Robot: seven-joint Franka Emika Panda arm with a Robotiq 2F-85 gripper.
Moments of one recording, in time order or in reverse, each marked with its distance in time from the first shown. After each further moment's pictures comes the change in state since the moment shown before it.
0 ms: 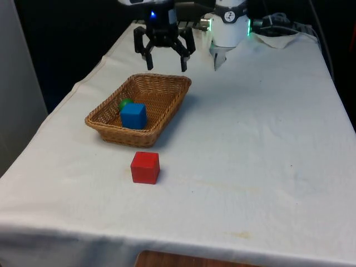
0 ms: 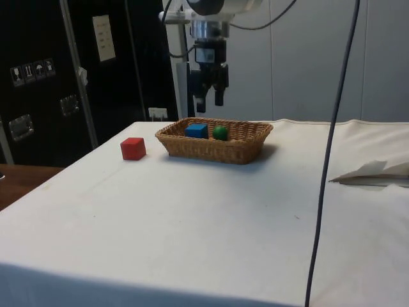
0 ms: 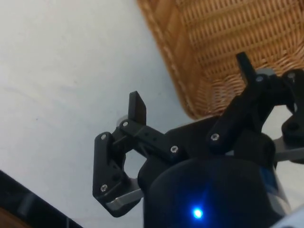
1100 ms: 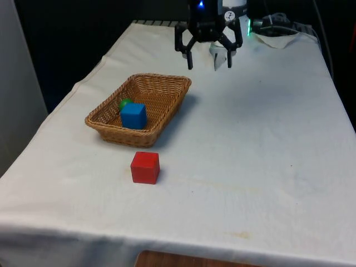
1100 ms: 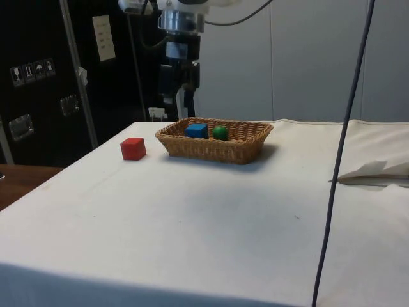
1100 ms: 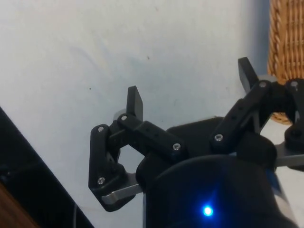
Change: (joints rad) arm 0.020 -0.064 0.180 0.003 -0.038 0.050 0.115
